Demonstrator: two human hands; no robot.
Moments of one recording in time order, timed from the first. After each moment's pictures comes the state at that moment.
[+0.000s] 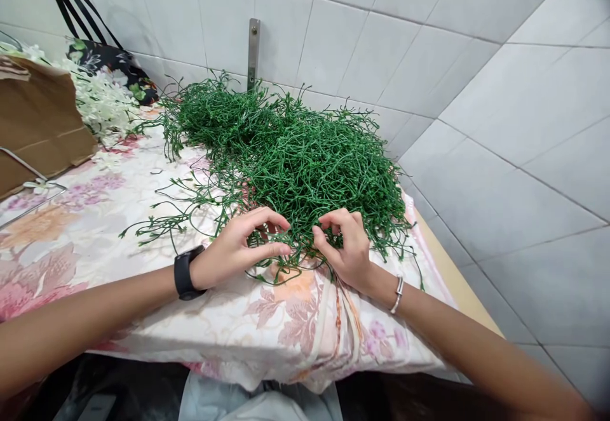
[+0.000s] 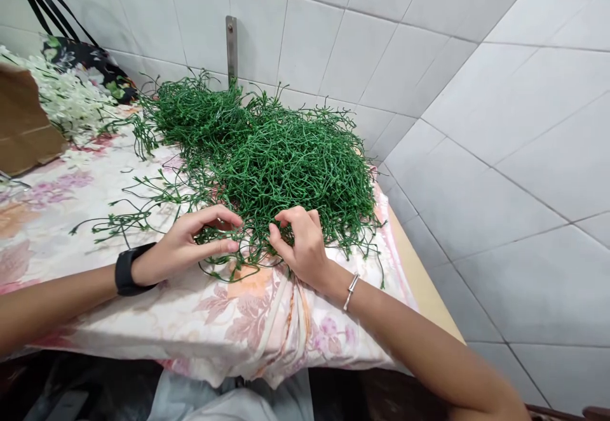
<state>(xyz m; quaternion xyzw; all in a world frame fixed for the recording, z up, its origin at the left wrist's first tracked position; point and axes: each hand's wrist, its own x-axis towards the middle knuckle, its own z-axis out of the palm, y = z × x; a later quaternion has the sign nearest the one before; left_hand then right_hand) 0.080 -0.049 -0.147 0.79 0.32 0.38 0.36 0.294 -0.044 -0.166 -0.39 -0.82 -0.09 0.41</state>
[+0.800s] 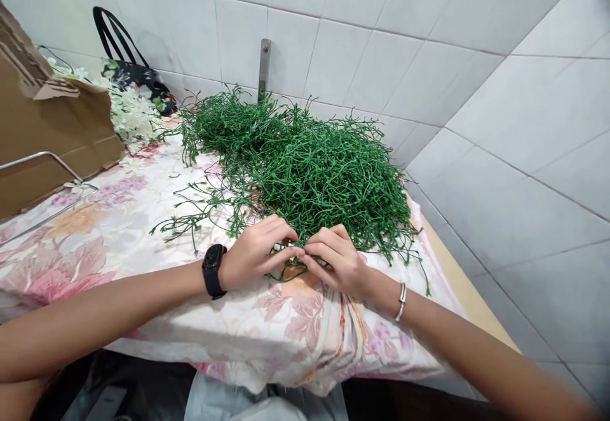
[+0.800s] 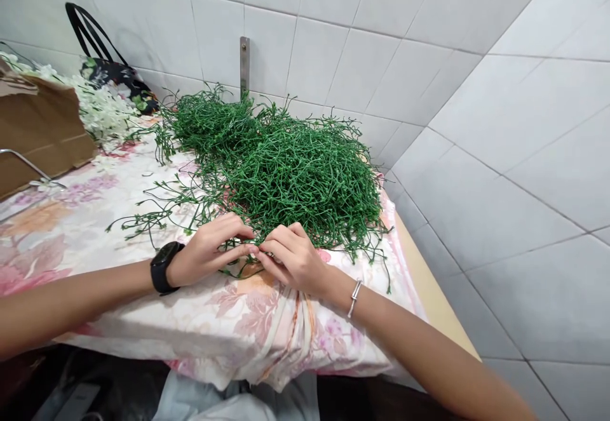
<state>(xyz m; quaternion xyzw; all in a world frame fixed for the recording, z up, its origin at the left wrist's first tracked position) 0.091 -0.052 -0.161 0.87 0.28 0.38 0.12 0.285 -0.055 -0.161 -0.22 -0.92 -0.07 0.31</state>
